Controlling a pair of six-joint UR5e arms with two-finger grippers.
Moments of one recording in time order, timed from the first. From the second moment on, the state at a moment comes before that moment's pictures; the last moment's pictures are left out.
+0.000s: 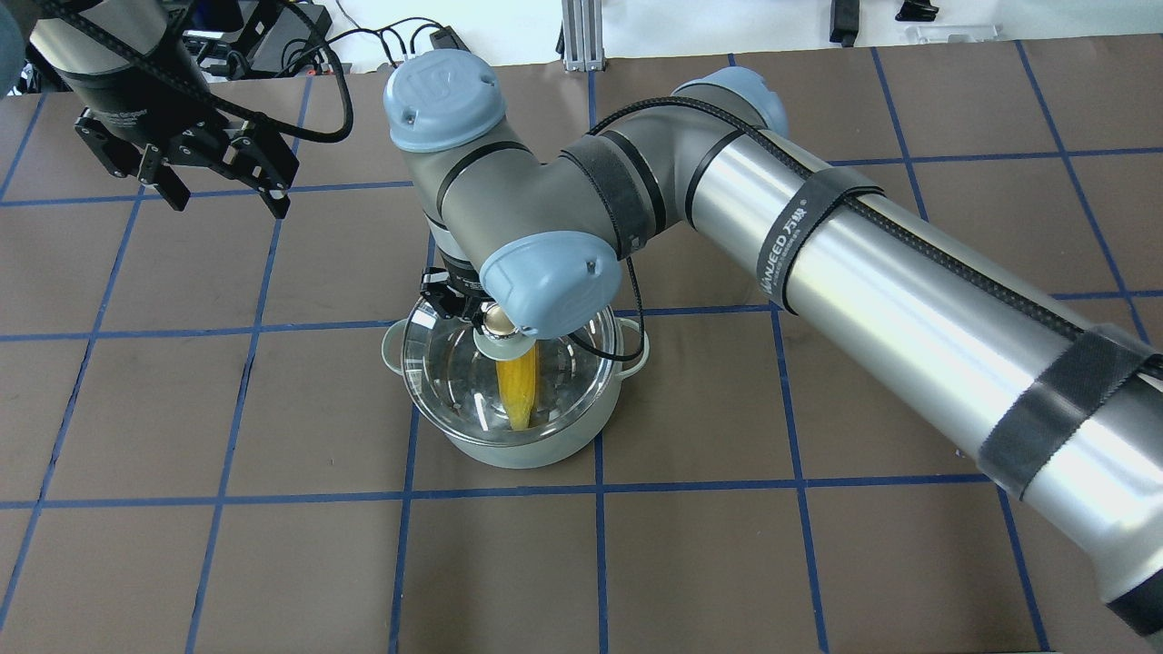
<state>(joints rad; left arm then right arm) -1.48 -1.62 -1.48 -1.67 1.64 0.20 2.13 -1.18 1.46 -1.84 -1.51 0.59</state>
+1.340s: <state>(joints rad) -1.48 -1.62 -1.48 -1.67 1.64 0.19 2.13 -1.17 1.47 -1.85 -1.51 0.59</state>
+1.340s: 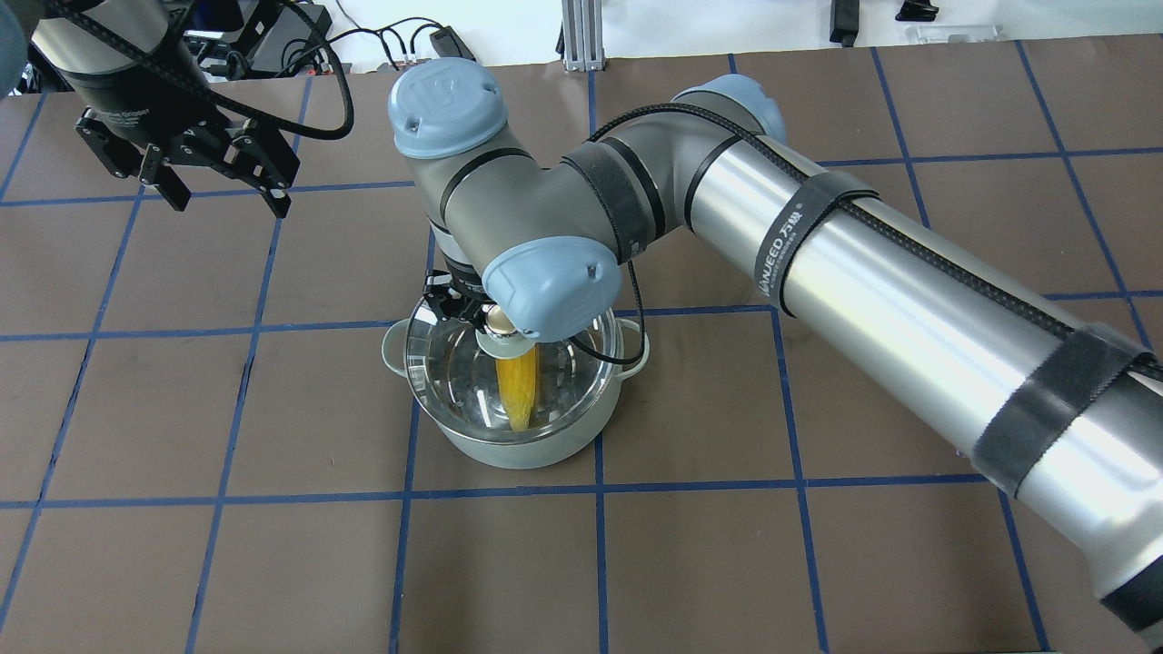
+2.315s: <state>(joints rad) -1.48 -1.62 -1.48 -1.67 1.64 0.18 2.12 -1.18 1.47 -1.85 -1.51 0.61</state>
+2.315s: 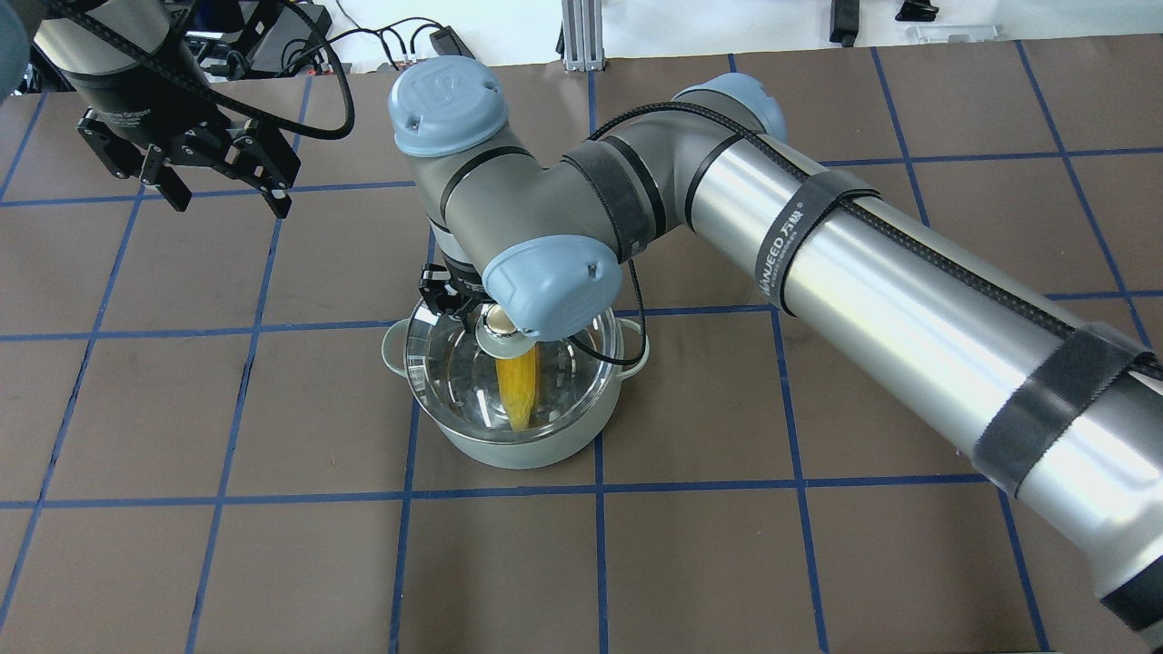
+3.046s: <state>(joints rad) -1.48 -1.62 -1.48 -1.67 1.64 0.18 2.12 -1.18 1.47 -1.85 -1.53 0.66</state>
